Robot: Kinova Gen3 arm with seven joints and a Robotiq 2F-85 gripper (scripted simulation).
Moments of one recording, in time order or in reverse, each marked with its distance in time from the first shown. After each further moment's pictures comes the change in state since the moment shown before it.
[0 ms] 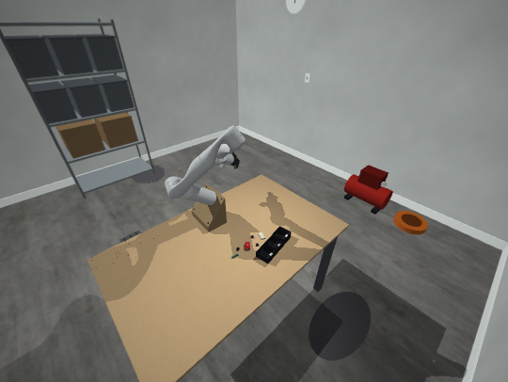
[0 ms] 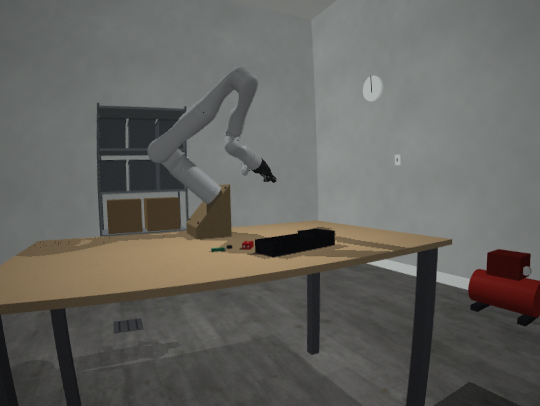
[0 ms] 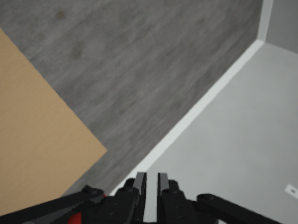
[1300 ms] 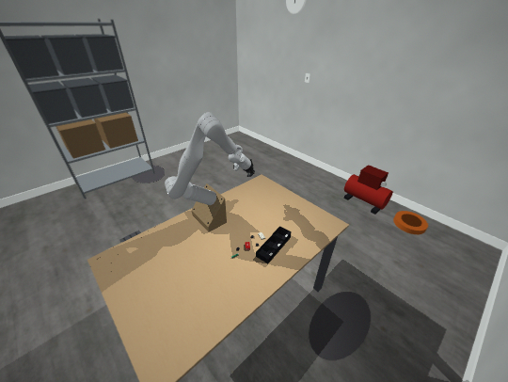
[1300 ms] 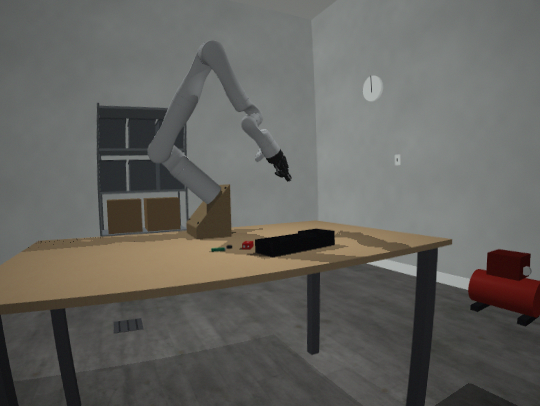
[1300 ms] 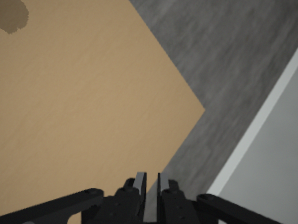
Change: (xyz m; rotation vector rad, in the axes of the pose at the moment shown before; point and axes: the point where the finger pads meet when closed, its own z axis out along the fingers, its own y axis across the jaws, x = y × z) arm -0.119 -0.123 -0.074 0.272 0.096 0.219
